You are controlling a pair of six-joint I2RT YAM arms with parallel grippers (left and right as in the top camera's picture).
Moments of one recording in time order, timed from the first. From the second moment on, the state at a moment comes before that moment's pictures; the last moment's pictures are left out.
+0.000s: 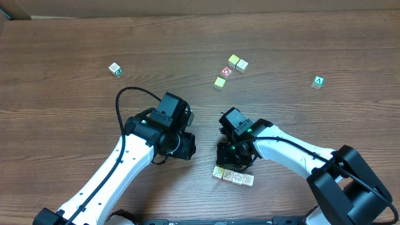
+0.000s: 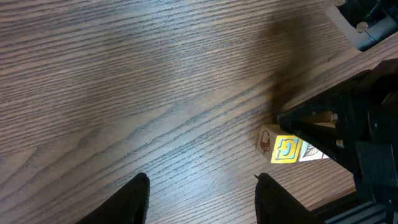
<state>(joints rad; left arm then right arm) -0.48 1.37 0.98 -0.97 0.20 -0.28 0.68 1.71 0.89 -0.63 -0.43 0.64</state>
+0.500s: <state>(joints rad) -0.48 1.37 0.98 -0.97 0.20 -0.28 0.63 1.71 0.92 -0.67 -0.41 0.64</state>
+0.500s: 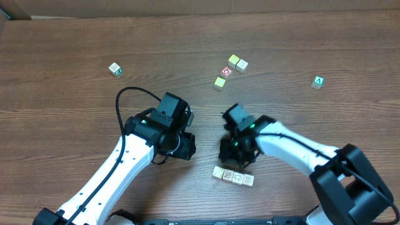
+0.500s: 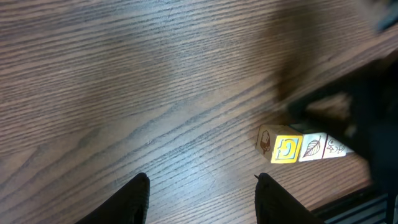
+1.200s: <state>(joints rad) -0.48 1.37 0.98 -1.01 0.20 -0.27 0.30 1.60 1.16 -1.33 -0.19 0.59</state>
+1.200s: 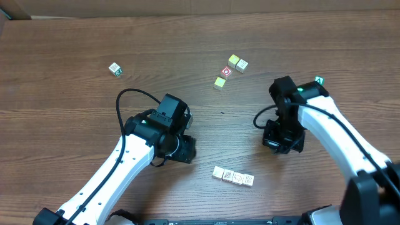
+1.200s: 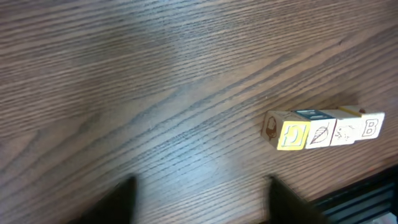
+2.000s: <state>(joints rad) -0.48 1.37 0.97 -1.02 0.20 -0.26 0.50 0.99 0.83 -1.37 -0.29 0.84</state>
